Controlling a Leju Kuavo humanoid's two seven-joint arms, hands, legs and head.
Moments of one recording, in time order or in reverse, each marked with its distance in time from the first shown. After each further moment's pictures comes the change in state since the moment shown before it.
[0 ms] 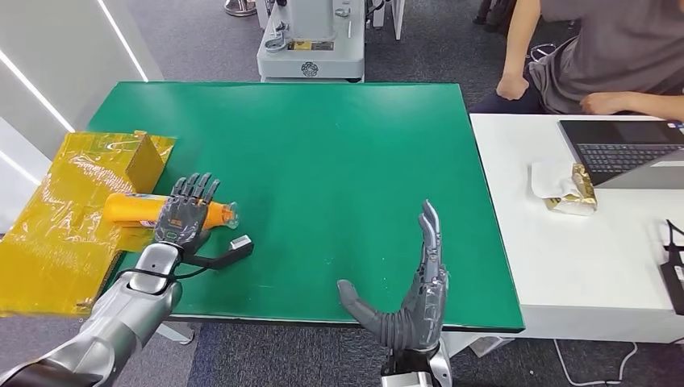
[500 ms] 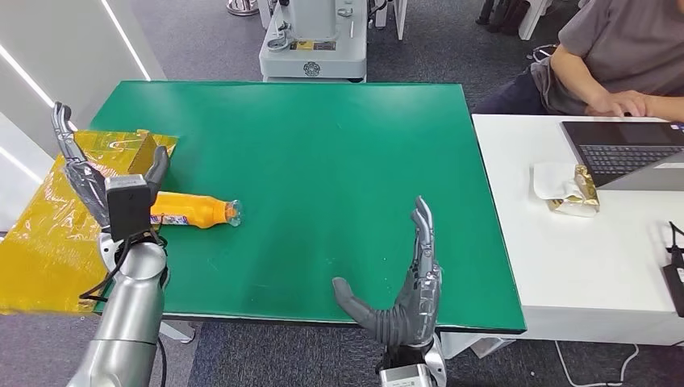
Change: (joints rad) left arm 0.175 -0.196 0.336 -0.744 1.081 0.024 -0.590; right arm -0.026 -0.004 0.031 0.023 -0.048 -0.009 0.000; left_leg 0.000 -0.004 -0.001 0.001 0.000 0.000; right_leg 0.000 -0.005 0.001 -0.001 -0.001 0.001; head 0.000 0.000
